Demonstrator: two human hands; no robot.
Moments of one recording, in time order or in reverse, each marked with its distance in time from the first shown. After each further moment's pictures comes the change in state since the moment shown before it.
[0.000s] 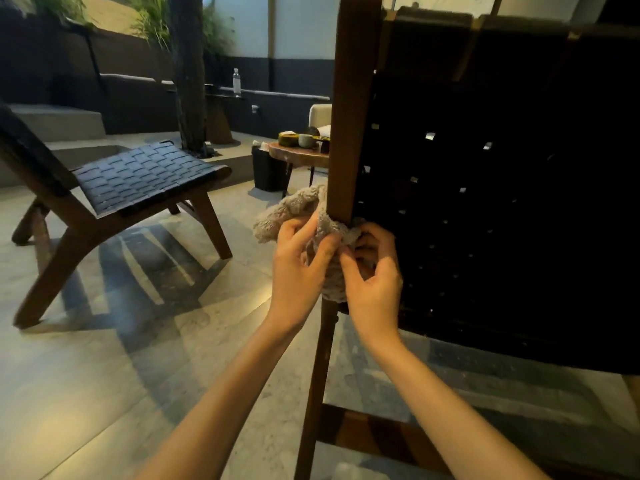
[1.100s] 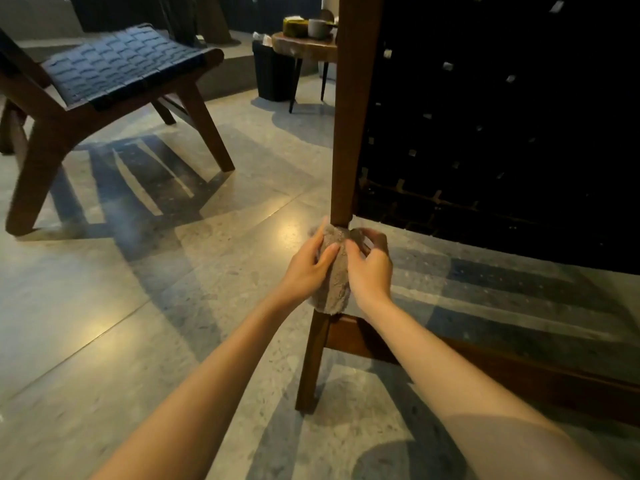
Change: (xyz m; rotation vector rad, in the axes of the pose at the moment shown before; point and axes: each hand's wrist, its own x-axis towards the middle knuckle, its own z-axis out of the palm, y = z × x) left_hand -0.106 -0.169 0.019 0.058 -0.427 -0.446; right_hand -0.105 0.139 0.012 -0.136 -0.070 0.695
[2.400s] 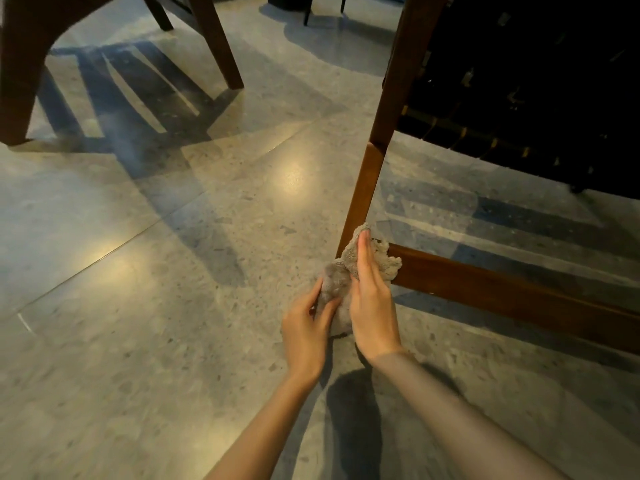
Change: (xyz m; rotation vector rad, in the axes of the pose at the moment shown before) left_hand -0.170 -0.100 0.063 0.116 0.461 -0.221; right_hand -0.116 0.105 0.002 -0.510 -0.306 -0.319
